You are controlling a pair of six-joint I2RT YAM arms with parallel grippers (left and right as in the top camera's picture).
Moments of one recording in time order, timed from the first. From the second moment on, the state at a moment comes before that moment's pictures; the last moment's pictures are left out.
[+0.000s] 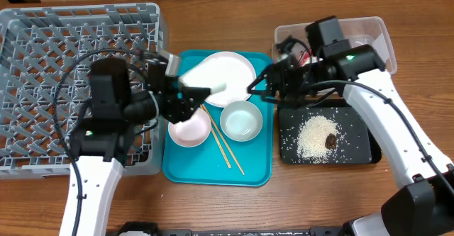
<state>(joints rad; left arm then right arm) -0.03 1.16 1.05 -0.56 0.75 -0.03 0.27 1.66 1.49 -1.03 -0.83 0.44</state>
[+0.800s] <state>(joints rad) 0.38 1.24 1.16 -1.03 0.05 -0.09 -0.06 1.60 1.49 -1.36 -0.32 0.33</state>
